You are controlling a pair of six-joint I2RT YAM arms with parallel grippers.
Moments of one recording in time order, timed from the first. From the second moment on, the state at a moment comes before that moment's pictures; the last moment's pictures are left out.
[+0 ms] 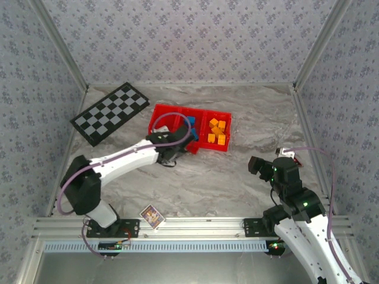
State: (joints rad) left arm -0.86 1.56 1.21 -0.82 -0.41 -1.25; right arm 0.38 0.40 0.62 -0.85 0.26 0.53
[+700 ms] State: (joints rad) left arm -0.50 1.94 1.68 -0.88 -0.18 -0.71; right arm 0.38 0.43 0.60 -0.84 0.29 0.54
